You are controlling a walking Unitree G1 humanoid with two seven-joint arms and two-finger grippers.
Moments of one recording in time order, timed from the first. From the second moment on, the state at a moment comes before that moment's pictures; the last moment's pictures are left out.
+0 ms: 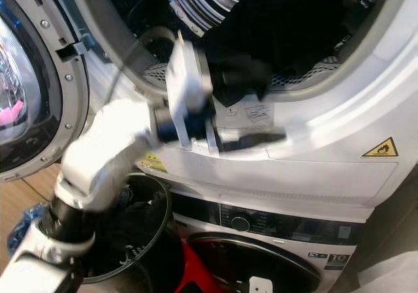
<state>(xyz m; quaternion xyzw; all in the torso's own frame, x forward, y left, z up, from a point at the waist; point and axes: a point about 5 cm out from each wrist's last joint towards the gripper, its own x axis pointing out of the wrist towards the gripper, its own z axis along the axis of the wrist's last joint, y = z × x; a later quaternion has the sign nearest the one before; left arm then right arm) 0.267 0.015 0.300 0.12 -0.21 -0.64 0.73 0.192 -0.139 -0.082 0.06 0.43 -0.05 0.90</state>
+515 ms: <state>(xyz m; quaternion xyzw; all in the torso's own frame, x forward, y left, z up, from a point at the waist) 0.267 0.021 0.296 0.19 -0.23 -0.56 0.77 0.200 -0.148 -0.078 0.03 0.43 -0.05 0.90</state>
